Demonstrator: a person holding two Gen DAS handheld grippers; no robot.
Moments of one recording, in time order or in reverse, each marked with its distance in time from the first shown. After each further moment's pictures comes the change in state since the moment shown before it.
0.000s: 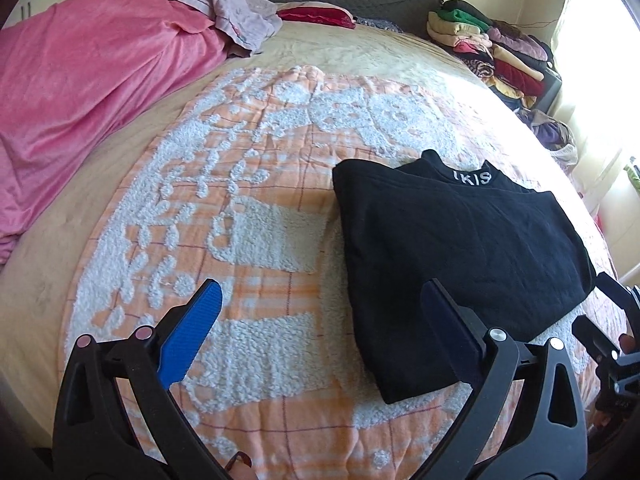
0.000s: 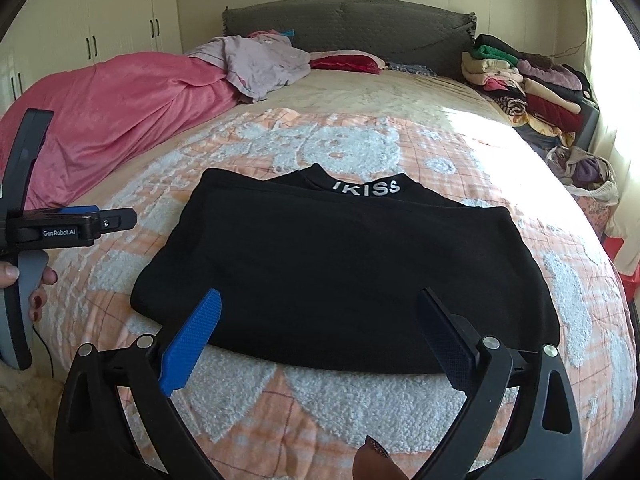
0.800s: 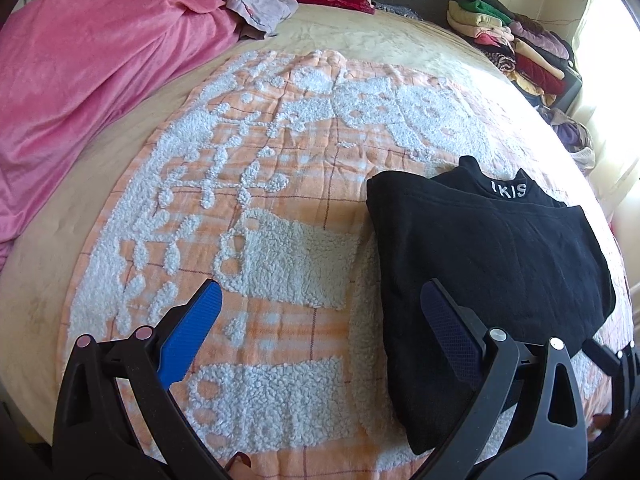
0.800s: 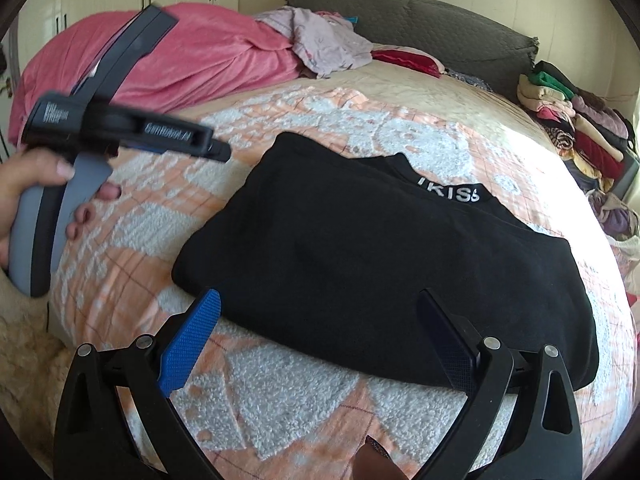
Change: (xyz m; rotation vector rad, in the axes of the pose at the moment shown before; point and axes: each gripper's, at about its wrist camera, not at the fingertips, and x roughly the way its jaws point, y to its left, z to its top) left arm 0.043 0.016 0.028 -0.033 0.066 0.031; right arm 0.035 0.064 -0.012 -0.198 0.069 0.081
